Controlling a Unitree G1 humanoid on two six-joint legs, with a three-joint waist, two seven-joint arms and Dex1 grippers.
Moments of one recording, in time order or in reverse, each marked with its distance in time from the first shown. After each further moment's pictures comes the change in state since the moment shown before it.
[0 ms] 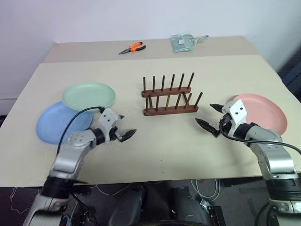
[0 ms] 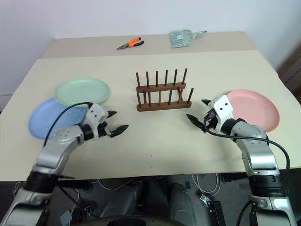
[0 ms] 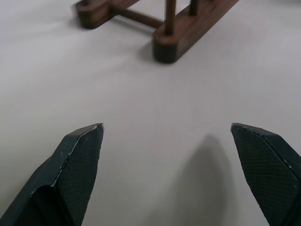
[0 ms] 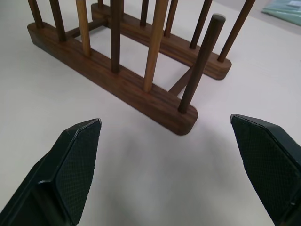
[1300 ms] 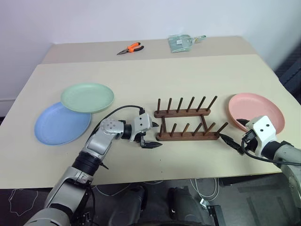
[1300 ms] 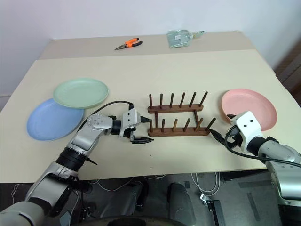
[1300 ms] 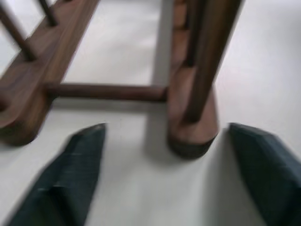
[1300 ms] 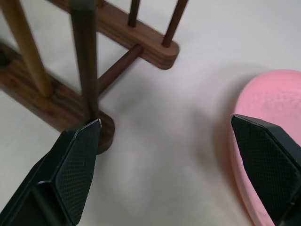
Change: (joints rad) left arm -0.182 -0.083 -0.212 0.166 0.144 -0.166 -0.347; right arm 0.318 -0.138 -0.201 -0.168 0.000 0.063 0.003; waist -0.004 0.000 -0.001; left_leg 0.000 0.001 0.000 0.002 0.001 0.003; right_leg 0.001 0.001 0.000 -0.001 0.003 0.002
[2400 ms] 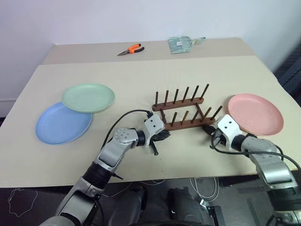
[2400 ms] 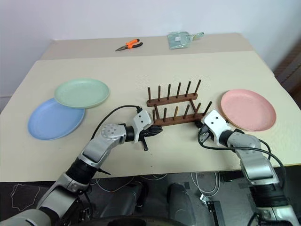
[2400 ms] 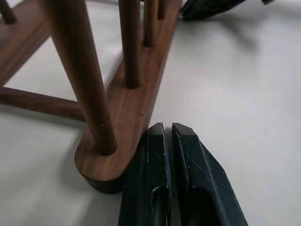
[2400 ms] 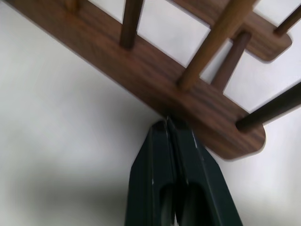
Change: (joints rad) left arm 0.068 -0.157 -0.053 -0.131 -0.029 0.247 0.386; right arm -0.274 0.095 0.309 0.196 -0.192 -0.055 -0.038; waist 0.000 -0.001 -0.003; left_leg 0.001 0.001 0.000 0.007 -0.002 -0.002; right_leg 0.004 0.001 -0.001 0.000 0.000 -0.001
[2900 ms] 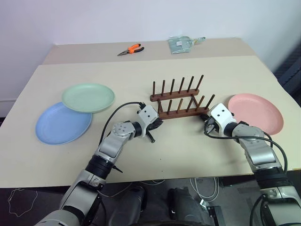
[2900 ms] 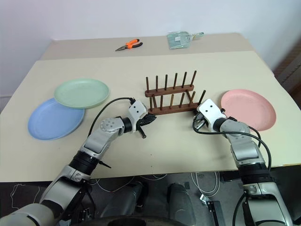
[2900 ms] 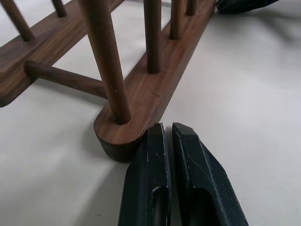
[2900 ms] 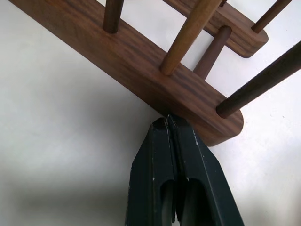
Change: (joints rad) left arm -0.064 -0.021 0.066 0.159 0.017 -0.100 0.093; right arm -0.182 0.050 0.044 0.227 -0.071 -0.088 -0.044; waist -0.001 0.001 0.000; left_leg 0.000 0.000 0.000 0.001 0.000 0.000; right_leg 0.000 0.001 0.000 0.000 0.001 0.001
